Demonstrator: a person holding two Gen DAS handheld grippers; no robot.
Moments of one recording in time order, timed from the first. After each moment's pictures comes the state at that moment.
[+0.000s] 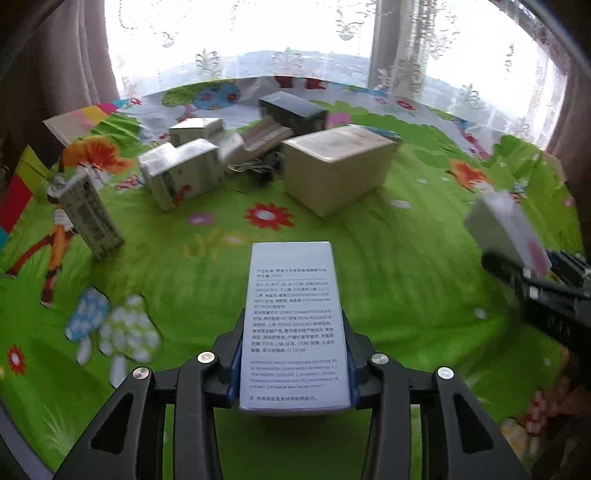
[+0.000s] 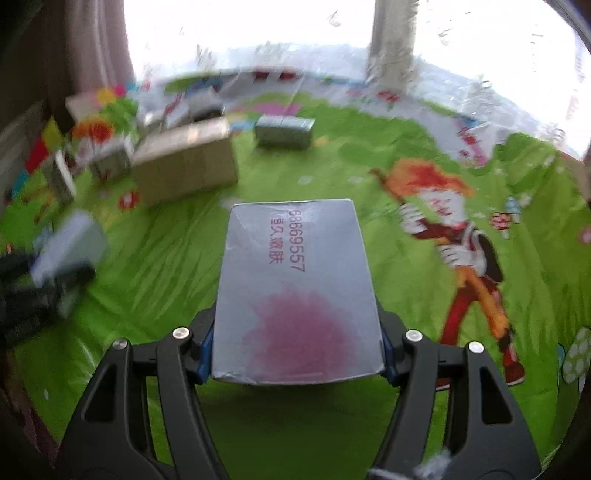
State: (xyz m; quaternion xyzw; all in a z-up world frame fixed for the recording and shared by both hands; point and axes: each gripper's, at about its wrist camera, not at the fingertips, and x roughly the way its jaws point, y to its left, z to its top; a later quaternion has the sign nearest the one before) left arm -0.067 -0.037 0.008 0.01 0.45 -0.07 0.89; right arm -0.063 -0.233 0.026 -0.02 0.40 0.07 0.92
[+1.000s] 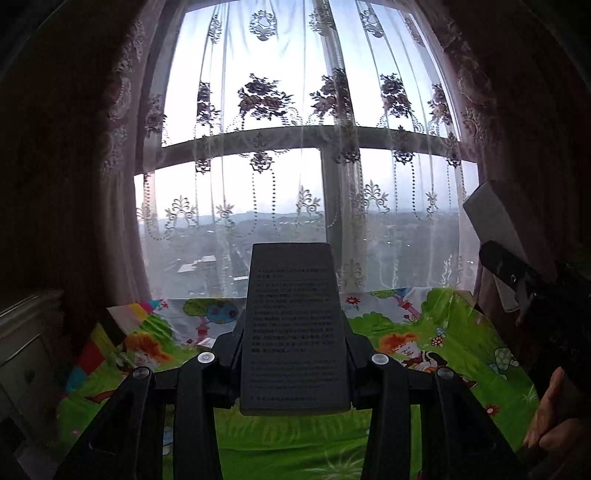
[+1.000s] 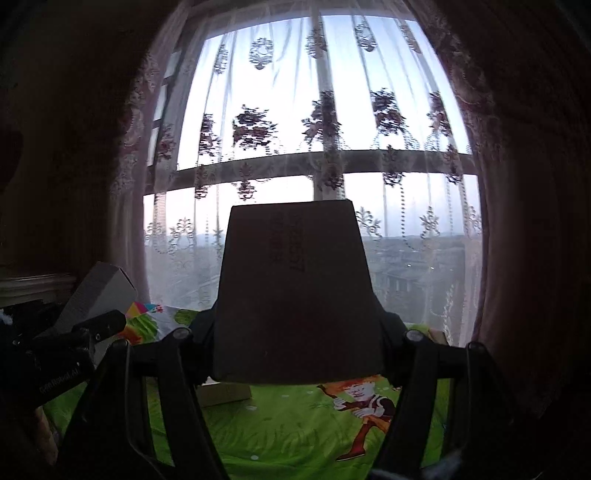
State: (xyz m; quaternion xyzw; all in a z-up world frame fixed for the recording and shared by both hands) left arm -0.225 -0.060 0.177 0.04 0.09 -0.08 0.99; right arm -0.255 -0.234 0.192 0.02 -0.02 0.00 1.00
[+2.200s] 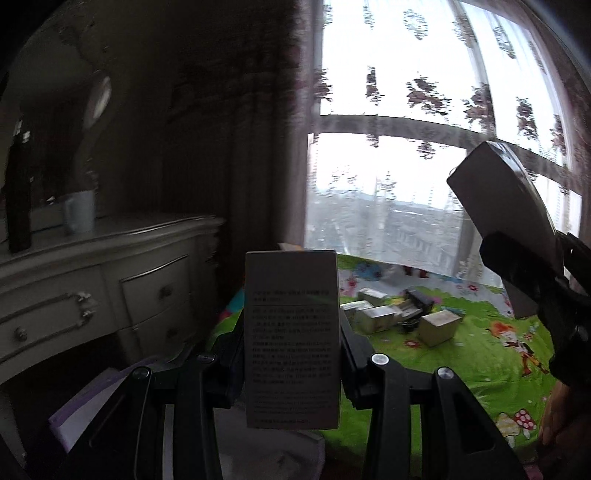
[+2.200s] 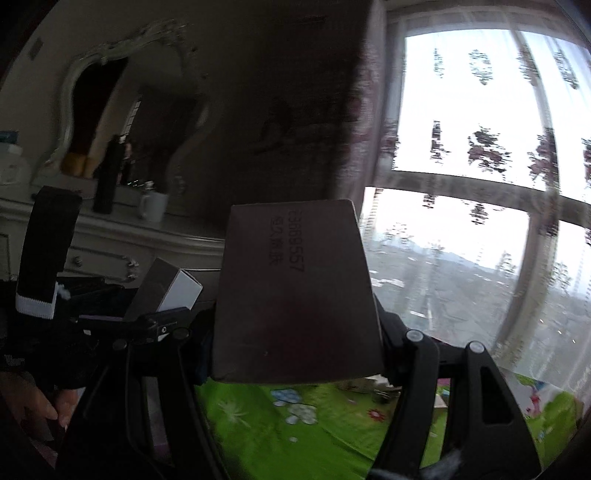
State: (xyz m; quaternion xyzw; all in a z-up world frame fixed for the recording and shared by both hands) left arm -0.326 0.137 0.144 -0.06 0.14 0.14 0.98; right arm -0.293 -0.029 0.190 -0.12 -0.02 0.35 0.93
